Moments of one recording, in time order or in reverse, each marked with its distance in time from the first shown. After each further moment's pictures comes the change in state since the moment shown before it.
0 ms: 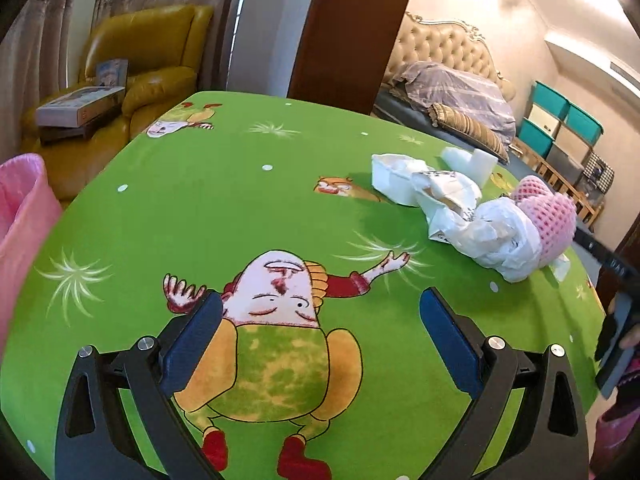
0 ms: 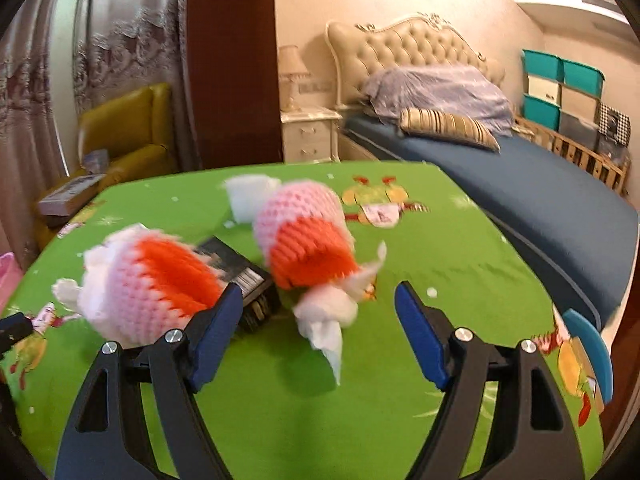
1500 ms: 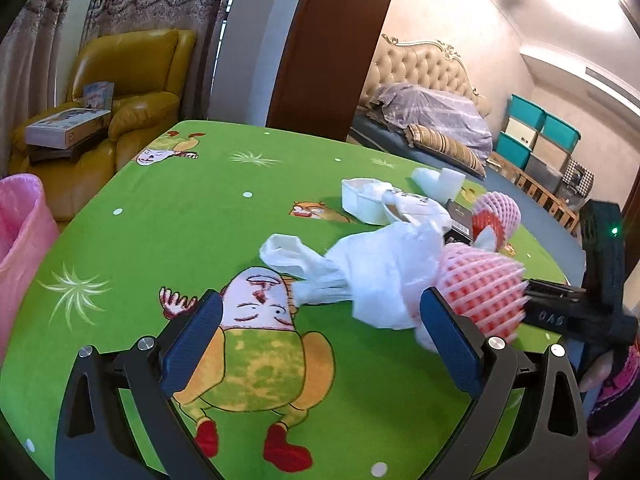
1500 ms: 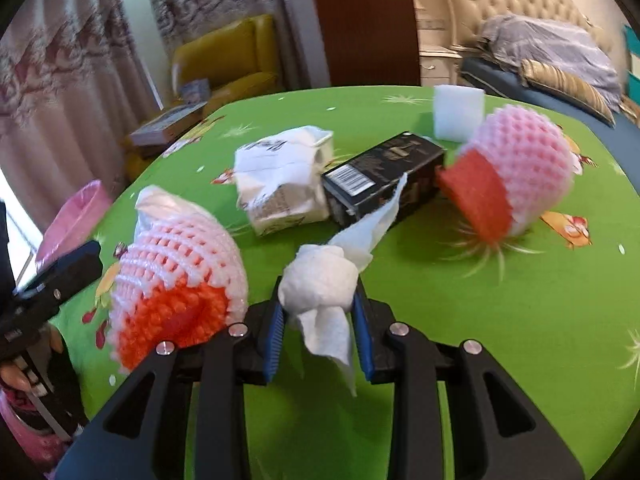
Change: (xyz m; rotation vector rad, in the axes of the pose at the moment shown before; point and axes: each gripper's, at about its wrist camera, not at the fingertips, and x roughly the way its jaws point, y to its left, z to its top) left arm -0.029 -0.010 -0.006 0.030 -0.085 -0.079; right arm 0.030 0.133 -0.016 -0.131 0.245 0.403
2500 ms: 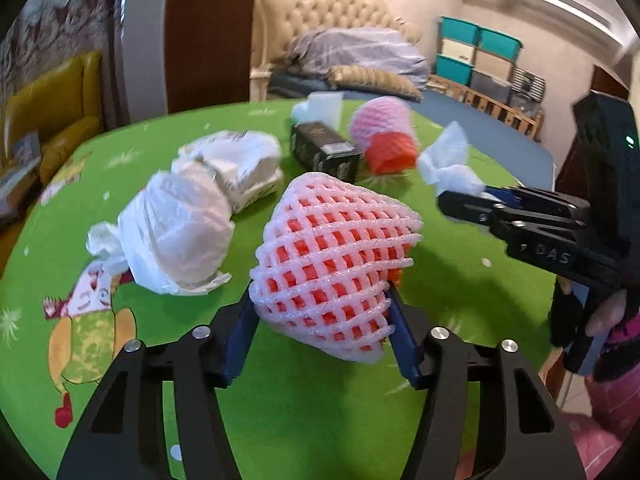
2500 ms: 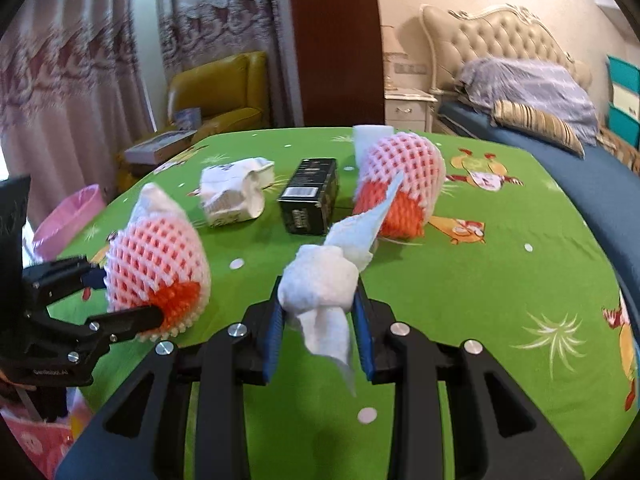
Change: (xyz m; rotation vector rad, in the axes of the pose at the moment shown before) left arm 0.021 -0.131 -0.036 0.314 0.131 -0.105; right arm -0.084 -0.053 -0.043 -0.060 -0.167 -0.085
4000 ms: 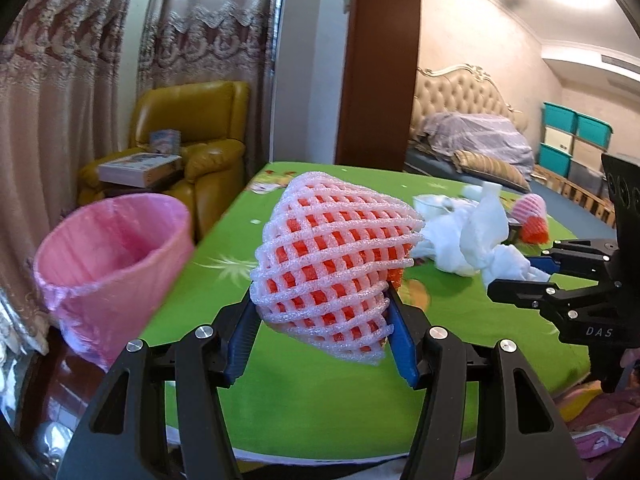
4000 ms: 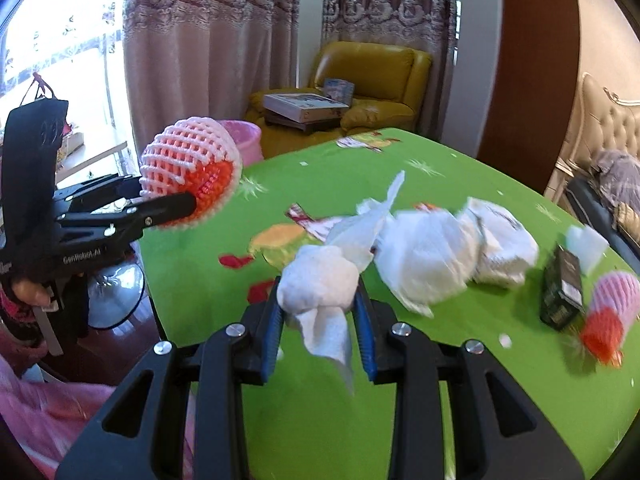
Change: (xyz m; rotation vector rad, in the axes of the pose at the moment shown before) left arm -0.155 0.144 -0.091 -0.254 -0.268 0.388; right arm 0.014 0.210 0.016 -0.415 0.038 0.335
